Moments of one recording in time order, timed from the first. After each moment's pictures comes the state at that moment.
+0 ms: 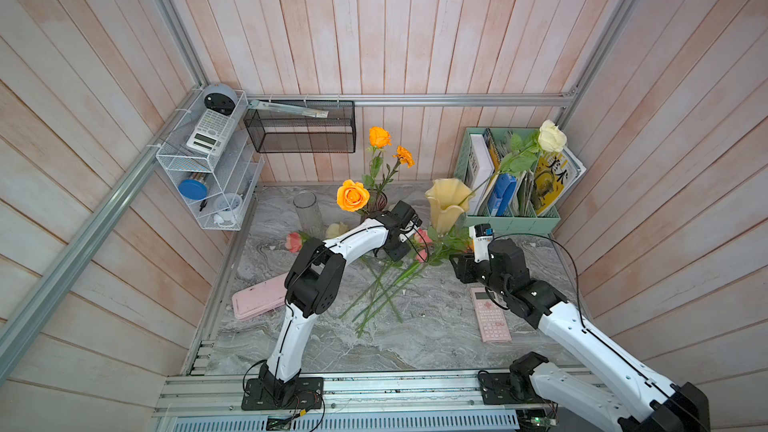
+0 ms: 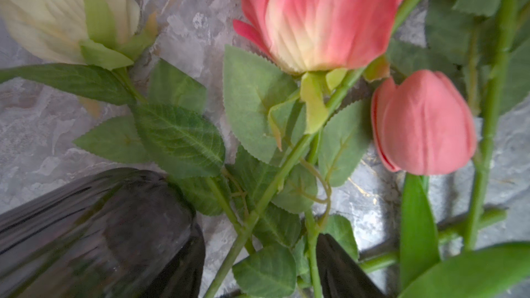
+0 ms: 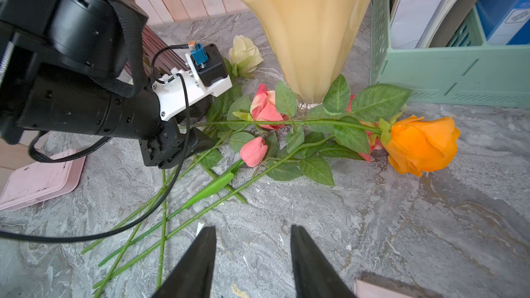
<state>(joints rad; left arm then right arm) -0.66 2.20 1.76 -0.75 -0.07 0.29 0.51 0.94 0.68 -0.32 0.00 0.37</state>
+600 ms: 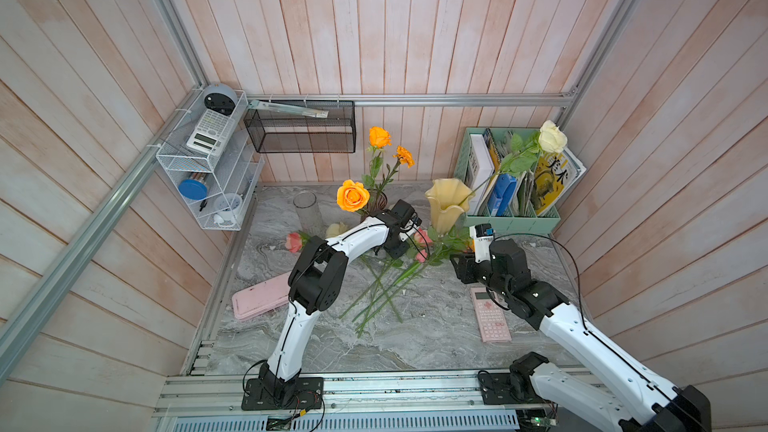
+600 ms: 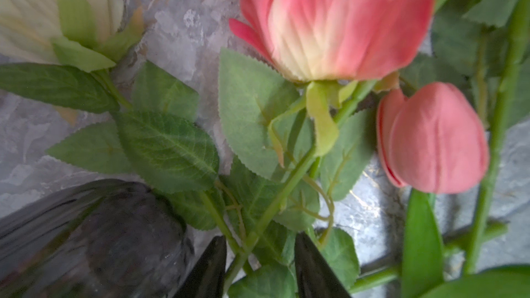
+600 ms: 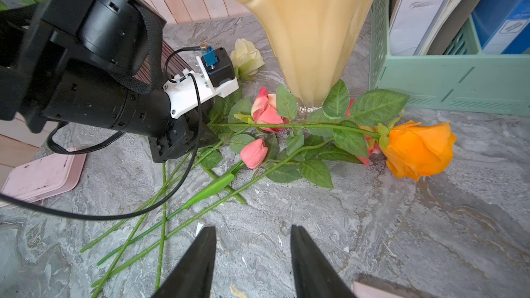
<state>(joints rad) -0.65 2.24 1.81 -0.77 -0.03 0.28 0.51 0.92 0.68 -0.32 0.00 0.35</state>
